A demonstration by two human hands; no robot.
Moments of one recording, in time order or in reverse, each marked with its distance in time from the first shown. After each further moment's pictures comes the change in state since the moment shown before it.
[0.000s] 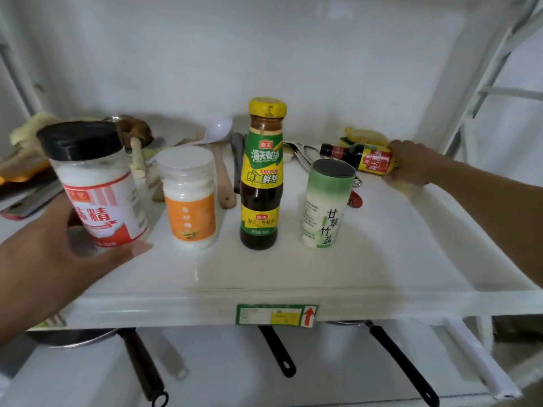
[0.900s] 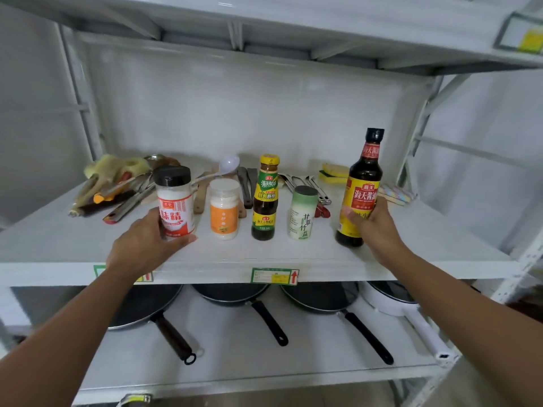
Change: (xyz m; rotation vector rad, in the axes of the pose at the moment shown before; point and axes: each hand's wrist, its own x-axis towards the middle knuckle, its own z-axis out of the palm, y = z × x) left_hand -0.117 0.269 -0.073 0.135 -0.001 -0.066; right_hand -0.250 -0.097 -0.045 1.296 0.287 0.173
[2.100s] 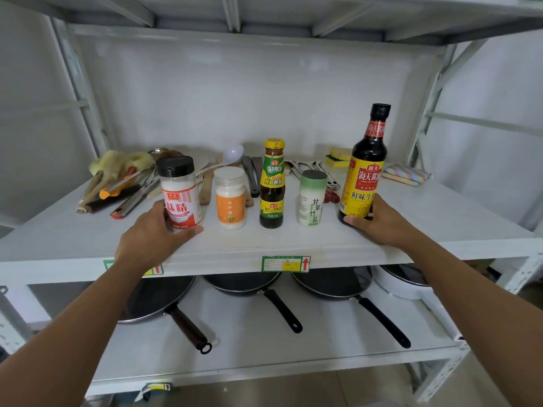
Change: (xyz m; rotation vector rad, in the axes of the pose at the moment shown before) left_hand 0.006 -0.002 0.006 -0.011 -0.047 -0.034; right_hand 0.002 0.018 -0.004 -0.496 -0.321 -0.052
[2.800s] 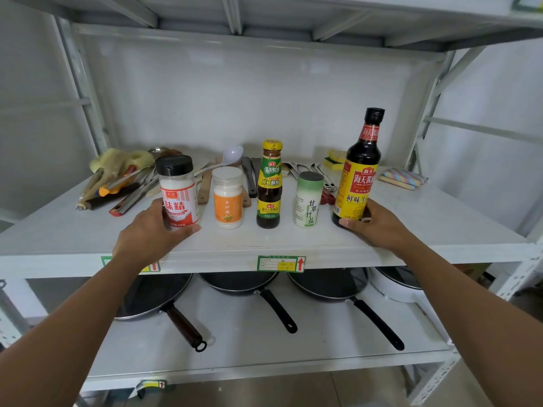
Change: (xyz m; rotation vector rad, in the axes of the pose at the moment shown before) left_hand -0.002 0.003 -0.003 -0.017 -0.009 -0.007; right_hand 0.000 0.009 -0.002 0.021 0.003 0.031
